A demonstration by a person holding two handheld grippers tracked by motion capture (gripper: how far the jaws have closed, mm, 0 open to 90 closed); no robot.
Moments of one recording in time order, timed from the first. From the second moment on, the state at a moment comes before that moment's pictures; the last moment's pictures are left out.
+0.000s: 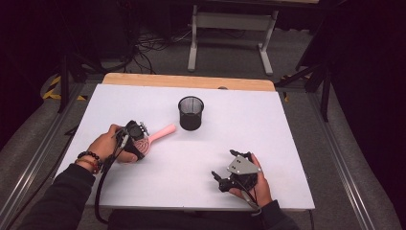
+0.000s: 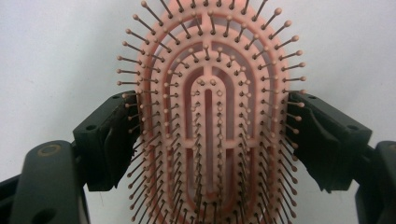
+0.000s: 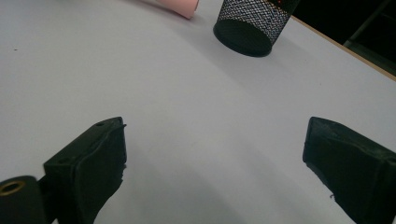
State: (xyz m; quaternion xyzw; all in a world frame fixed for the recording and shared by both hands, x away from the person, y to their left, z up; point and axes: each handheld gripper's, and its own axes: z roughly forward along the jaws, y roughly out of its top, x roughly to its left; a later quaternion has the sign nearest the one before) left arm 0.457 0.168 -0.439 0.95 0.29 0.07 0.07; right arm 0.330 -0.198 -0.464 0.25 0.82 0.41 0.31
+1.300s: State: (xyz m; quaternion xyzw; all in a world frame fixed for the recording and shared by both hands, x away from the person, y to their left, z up) left arm 0.447 0.163 -0.429 0.96 0.26 0.03 0.14; right arm 0.327 -0.133 -0.457 0.14 0.83 0.37 0.39
